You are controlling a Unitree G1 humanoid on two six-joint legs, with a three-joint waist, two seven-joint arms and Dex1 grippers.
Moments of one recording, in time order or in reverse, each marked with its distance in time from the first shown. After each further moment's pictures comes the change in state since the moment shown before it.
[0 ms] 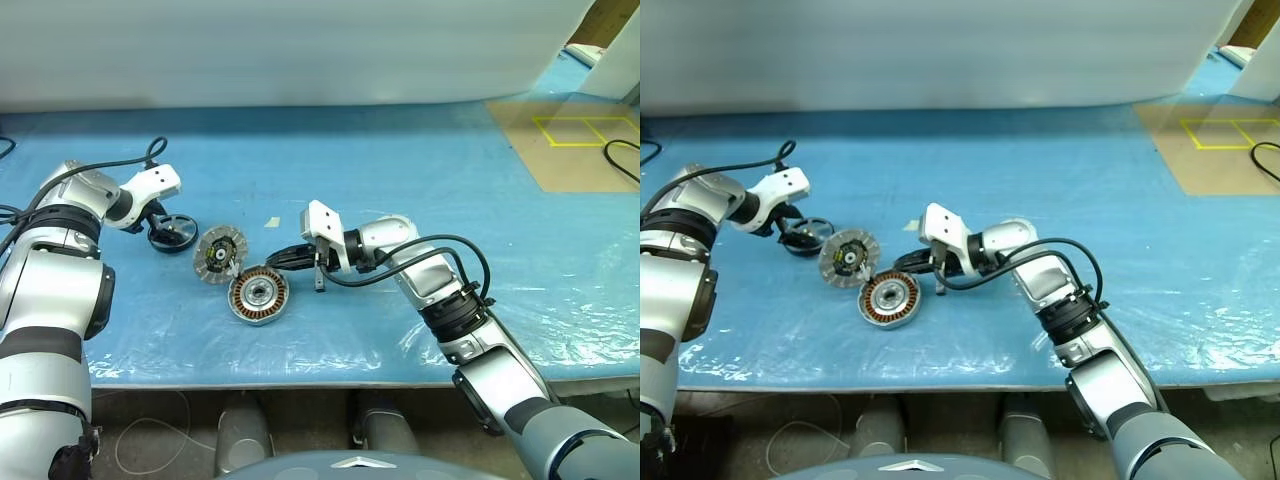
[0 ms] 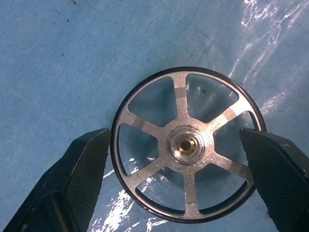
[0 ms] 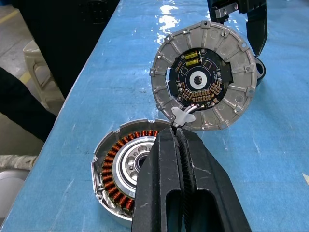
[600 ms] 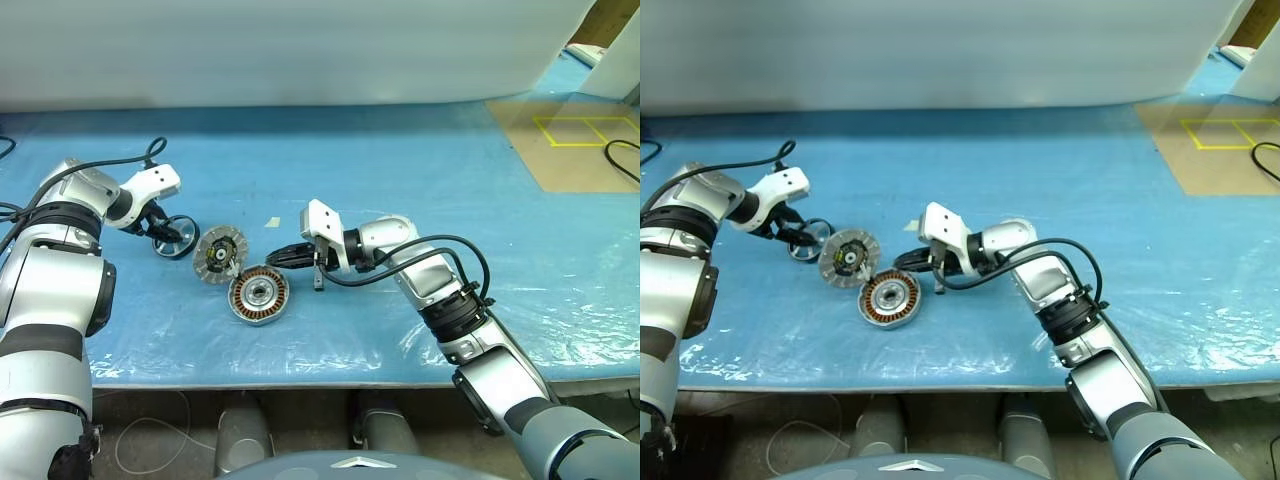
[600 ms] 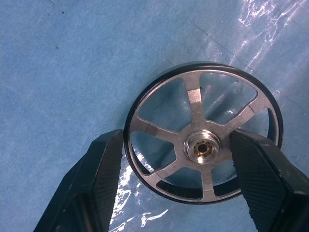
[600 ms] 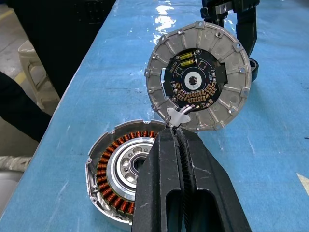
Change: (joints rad) left arm -0.016 -0.003 0.013 0.014 0.016 0.030 -0.029; right arm 0.000 0.000 0.004 0.002 -0.001 -0.010 -0.019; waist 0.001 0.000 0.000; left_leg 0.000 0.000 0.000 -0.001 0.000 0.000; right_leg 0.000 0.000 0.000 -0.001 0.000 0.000
